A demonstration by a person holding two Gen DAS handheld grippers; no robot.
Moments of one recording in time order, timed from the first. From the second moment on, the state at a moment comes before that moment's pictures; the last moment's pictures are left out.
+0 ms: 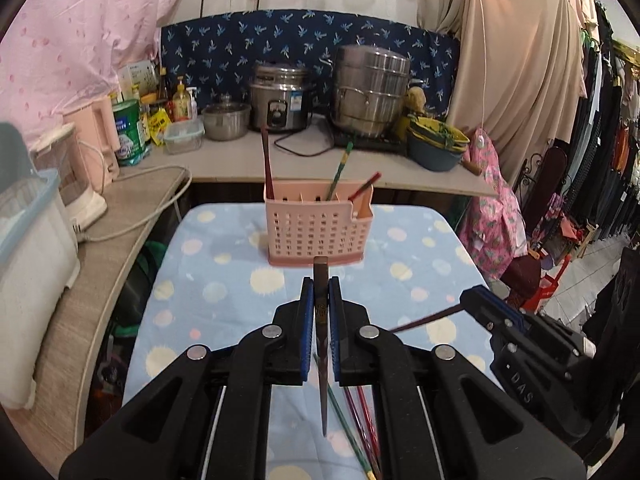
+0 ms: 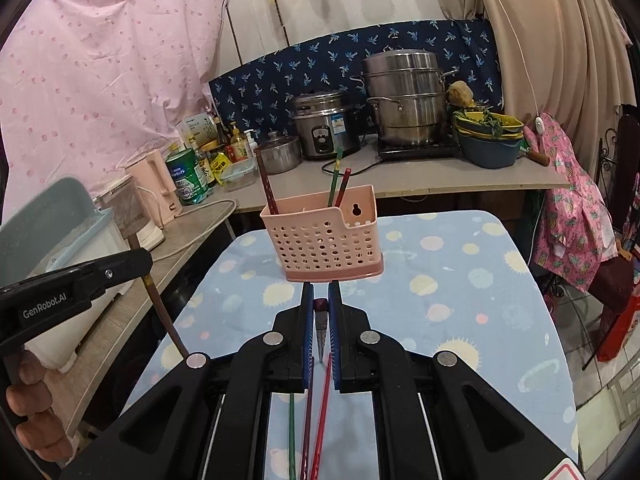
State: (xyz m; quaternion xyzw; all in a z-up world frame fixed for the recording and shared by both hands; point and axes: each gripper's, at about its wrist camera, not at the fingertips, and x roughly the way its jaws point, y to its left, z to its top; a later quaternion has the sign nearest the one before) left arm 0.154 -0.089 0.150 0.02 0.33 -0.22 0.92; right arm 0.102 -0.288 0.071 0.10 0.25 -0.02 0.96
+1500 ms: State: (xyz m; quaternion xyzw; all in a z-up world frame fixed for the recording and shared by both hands) left arm 0.360 -0.132 0.228 -0.01 0.24 -0.17 0.96; right arm 0.303 -0.343 0.184 0.15 0.13 -0.03 0.98
